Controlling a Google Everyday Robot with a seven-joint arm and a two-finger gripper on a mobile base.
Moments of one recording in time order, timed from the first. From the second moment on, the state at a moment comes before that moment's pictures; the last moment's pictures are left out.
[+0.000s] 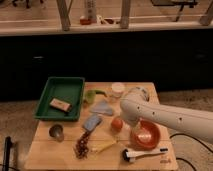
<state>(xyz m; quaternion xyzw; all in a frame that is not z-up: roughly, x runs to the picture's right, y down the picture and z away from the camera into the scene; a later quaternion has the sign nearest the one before) 0.123 0.200 0.768 -0.28 -0.12 -0.37 0.88</state>
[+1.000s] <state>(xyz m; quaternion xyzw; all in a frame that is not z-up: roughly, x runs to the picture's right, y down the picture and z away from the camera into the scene) 0.096 0.188 0.759 -0.28 -0.11 -0.33 0.89</state>
